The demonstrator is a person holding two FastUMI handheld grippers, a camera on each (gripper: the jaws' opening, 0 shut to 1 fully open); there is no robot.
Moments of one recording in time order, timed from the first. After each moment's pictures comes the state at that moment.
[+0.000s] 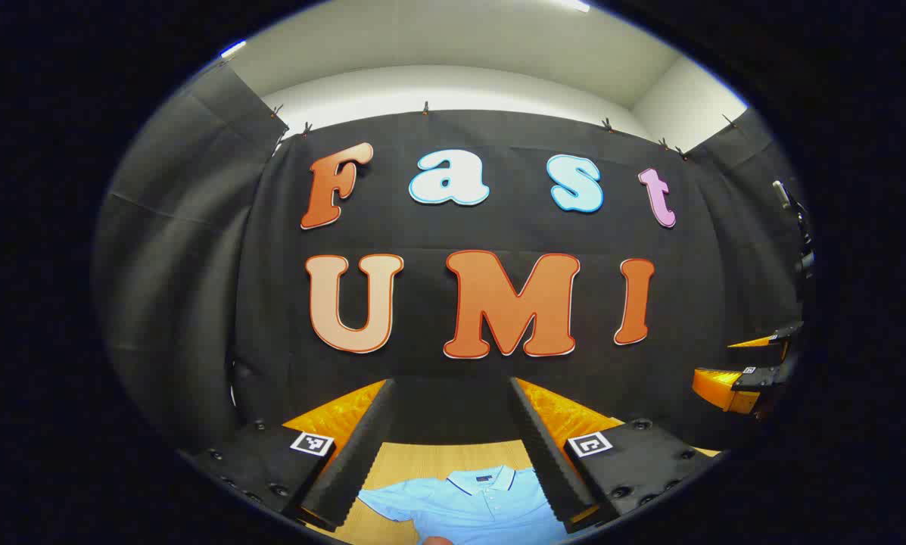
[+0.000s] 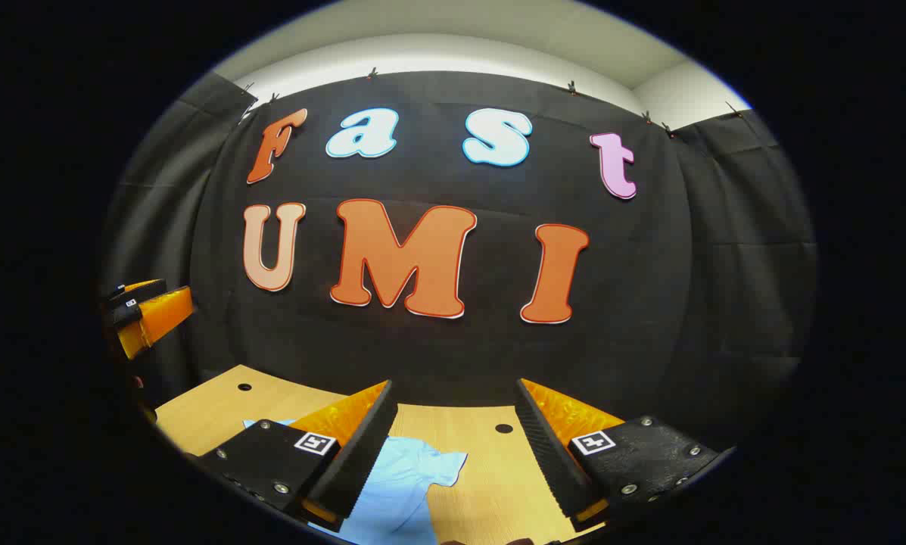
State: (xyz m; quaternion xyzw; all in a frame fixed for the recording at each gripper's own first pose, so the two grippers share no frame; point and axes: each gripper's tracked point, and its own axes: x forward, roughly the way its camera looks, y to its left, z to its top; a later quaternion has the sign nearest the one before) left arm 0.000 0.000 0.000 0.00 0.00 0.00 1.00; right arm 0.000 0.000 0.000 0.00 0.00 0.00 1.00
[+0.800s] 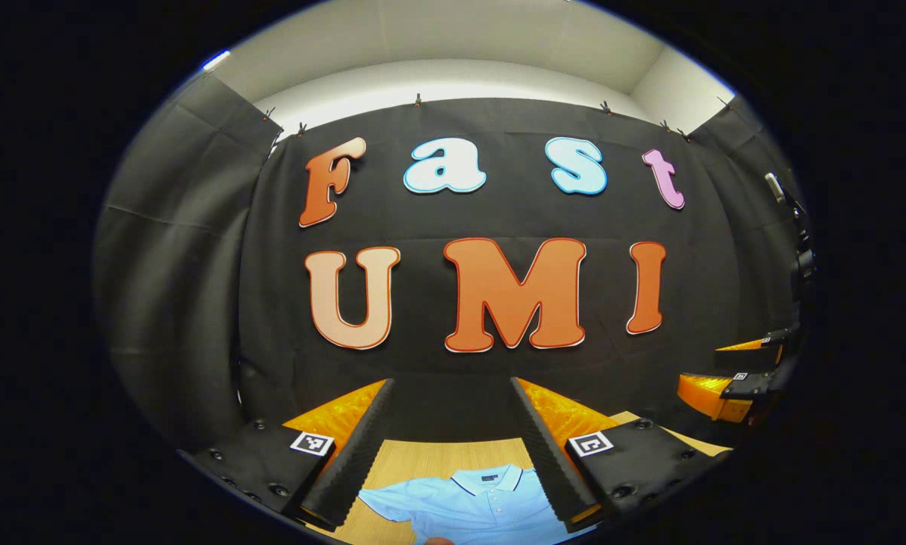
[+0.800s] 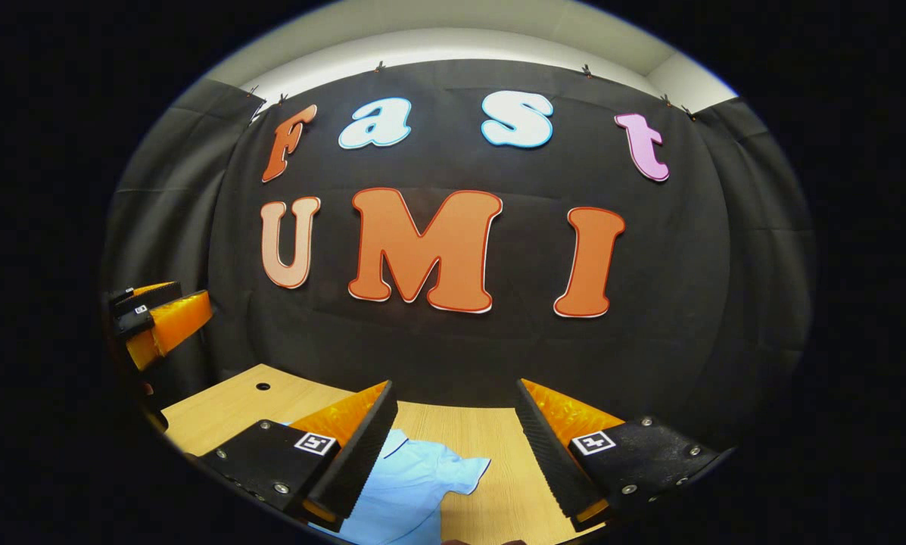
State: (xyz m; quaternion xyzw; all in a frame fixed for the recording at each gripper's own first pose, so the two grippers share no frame) left arm 0.024 -0.023 -0.017 0.02 0.02 0.02 1.00; right arm 0.040 0.009 -0.026 0.01 0.02 0.05 1.00
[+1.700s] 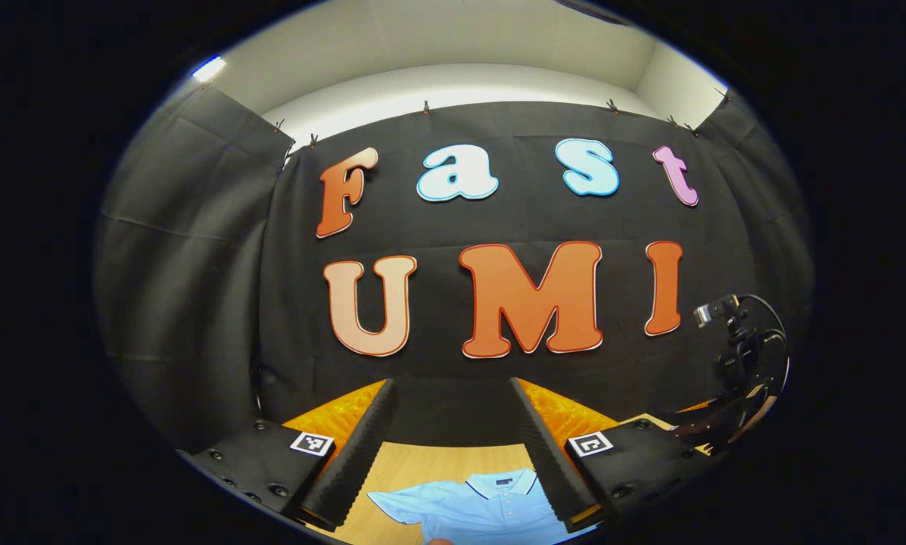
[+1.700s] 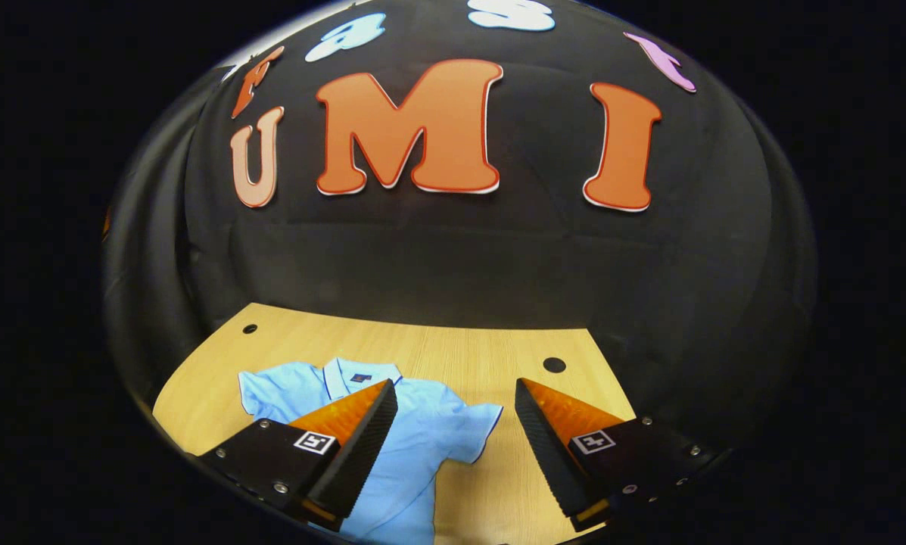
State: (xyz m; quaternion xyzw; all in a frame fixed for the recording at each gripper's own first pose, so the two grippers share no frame) left arm 0.024 -0.015 -0.017 0.04 0.01 0.07 1.00; right arm 0.143 0.004 -0.166 0.02 0.22 0.07 0.97
